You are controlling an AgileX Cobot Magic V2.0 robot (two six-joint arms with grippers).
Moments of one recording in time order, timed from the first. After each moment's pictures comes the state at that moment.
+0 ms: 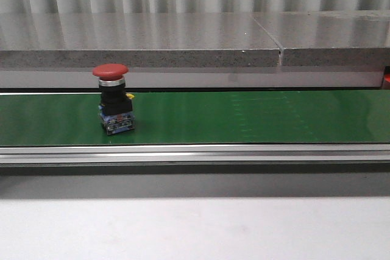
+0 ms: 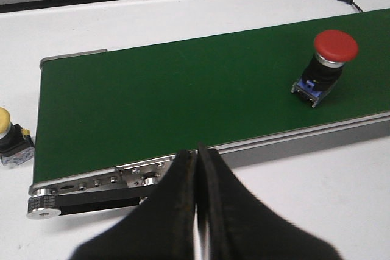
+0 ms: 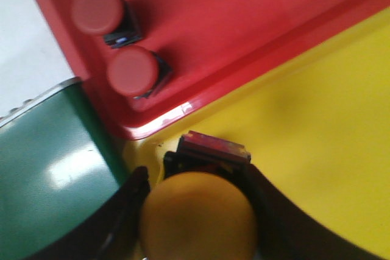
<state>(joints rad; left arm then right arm) -0.16 0.60 -0.61 -0.17 0.68 0.12 -0.57 1.64 -1.49 0.08 1.09 0.07</state>
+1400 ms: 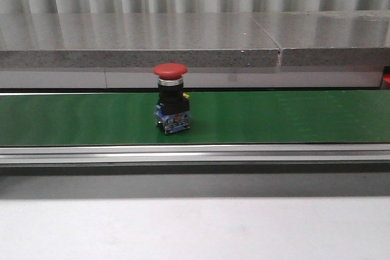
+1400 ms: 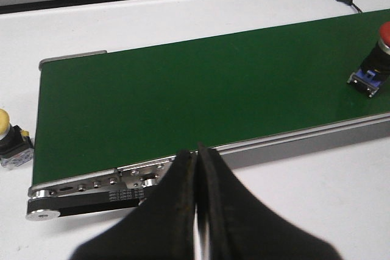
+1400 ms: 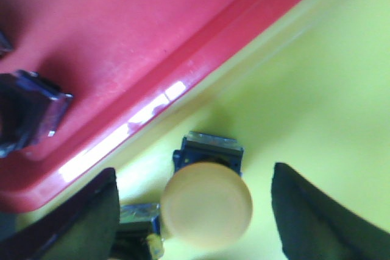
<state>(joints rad) -0.16 0.60 -0.61 -0.17 0.68 0.12 -0.66 1.79 -1.32 0.09 0.84 0.10</state>
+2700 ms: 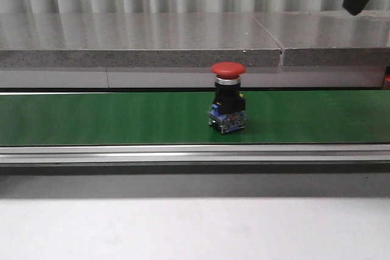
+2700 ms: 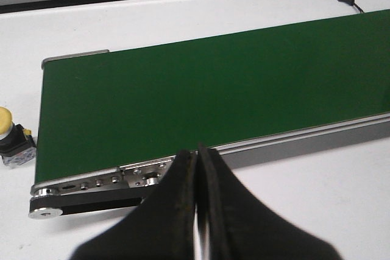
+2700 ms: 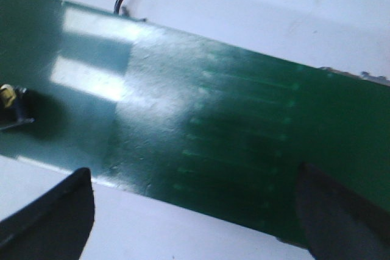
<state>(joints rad) -0.16 0.60 -0.61 -0.17 0.68 0.12 0.18 1.45 -1.34 0.06 1.05 -0.04</state>
